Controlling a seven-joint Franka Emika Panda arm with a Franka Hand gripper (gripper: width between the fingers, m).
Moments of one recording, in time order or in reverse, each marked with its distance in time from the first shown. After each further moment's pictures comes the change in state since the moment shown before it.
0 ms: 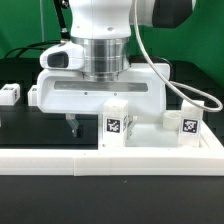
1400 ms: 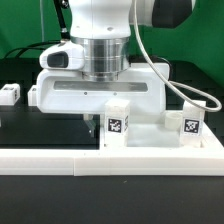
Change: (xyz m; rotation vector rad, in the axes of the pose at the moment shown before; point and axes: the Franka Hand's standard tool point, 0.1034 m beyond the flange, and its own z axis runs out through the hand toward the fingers) arm -0.001 0.001 0.000 -0.002 -0.002 -0.023
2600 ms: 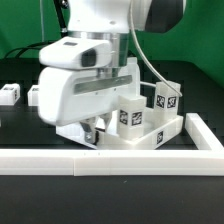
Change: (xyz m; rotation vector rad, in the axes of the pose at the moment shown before) arm 0.025 0.006 -0.007 -0.118 0.114 -1.046
